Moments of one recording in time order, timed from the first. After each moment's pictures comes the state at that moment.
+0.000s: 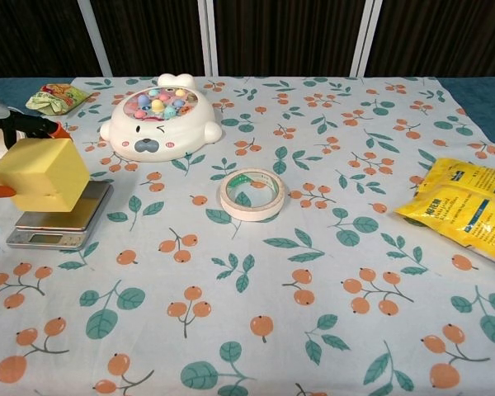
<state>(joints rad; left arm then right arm) -0.66 -1.22 0.09 -1.30 1.63 0.97 -0.17 0.05 -1.15 0.05 -1.70 -1.54 1.51 -0.20</state>
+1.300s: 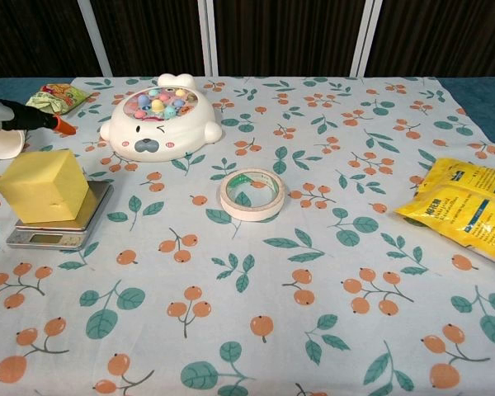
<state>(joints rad) -0.68 -1.19 0.06 -1.34 1.55 0.88 -0.07 0.05 -1.15 0.06 -1.70 -1.54 1.53 -0.20</state>
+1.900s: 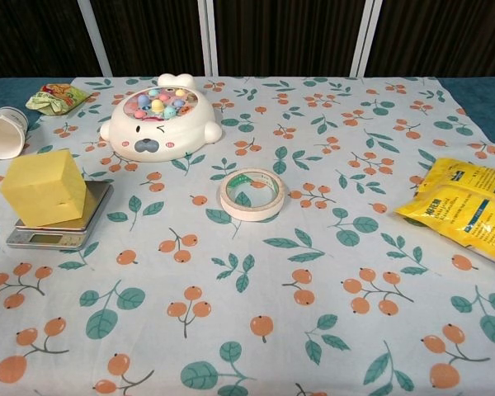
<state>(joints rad) -0.43 -0.95 0.05 -1.62 1.59 1.33 -0.05 0.04 -1.14 0.06 -1.71 -1.54 1.53 -0.21</state>
